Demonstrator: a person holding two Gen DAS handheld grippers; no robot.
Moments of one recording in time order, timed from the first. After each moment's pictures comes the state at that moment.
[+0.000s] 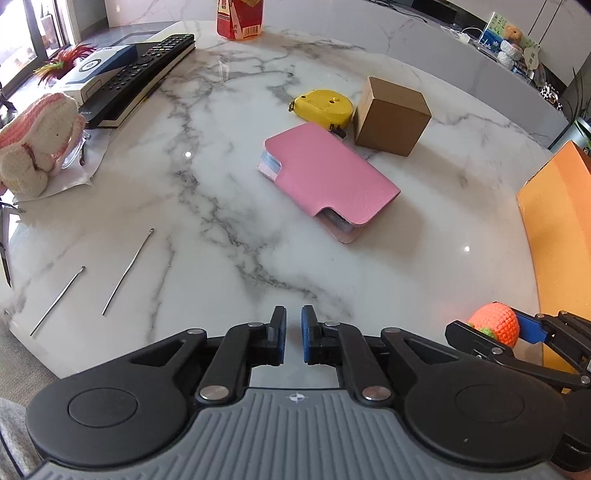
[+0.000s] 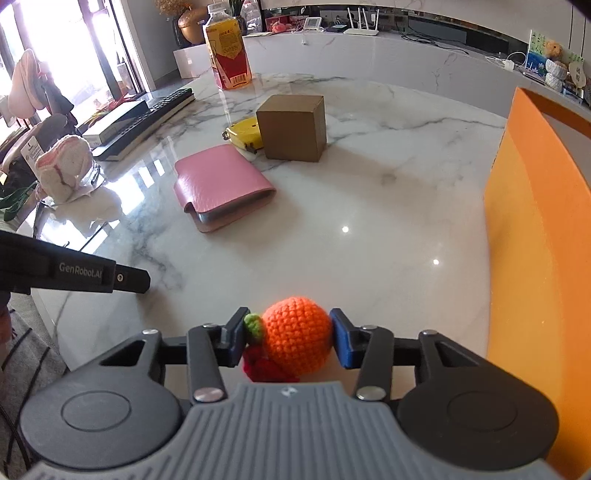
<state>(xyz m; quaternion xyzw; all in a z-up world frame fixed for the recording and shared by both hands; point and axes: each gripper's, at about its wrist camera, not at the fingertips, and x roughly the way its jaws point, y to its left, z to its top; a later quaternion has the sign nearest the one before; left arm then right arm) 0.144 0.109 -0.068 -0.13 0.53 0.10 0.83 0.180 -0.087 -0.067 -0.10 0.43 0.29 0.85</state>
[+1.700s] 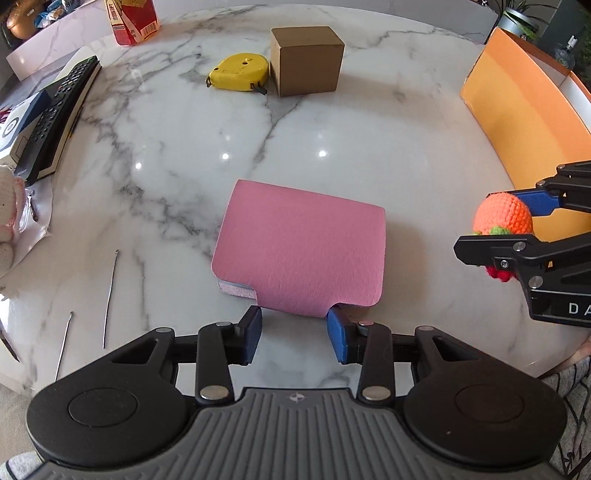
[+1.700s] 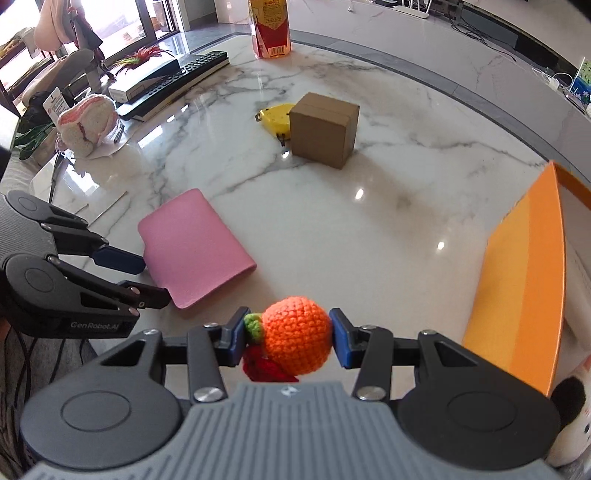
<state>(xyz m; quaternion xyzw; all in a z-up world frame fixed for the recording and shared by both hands) 0.142 0.090 -0.068 0.00 0.59 -0.03 0.81 0.190 -0.078 -0.032 -0.16 0.49 0.33 0.79</state>
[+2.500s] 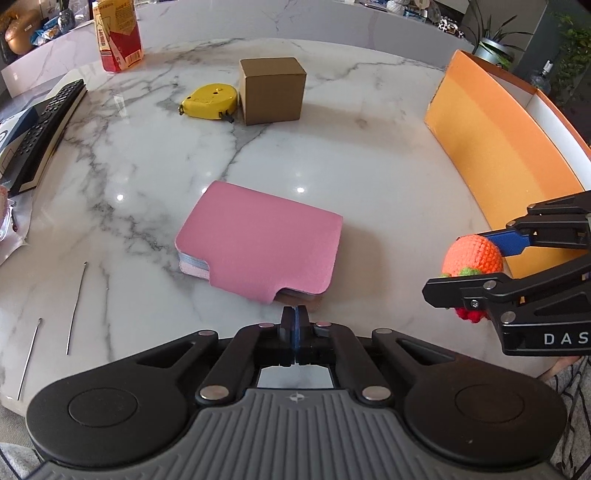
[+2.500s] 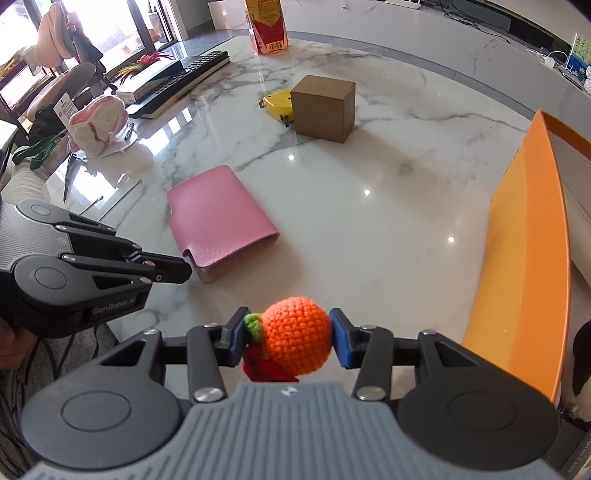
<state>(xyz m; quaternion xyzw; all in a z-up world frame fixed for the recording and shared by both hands) 0.127 0.076 -0.066 -0.02 0.53 -0.06 0.84 0.175 -0.097 -0.039 -0.13 0.50 0.34 0.79</state>
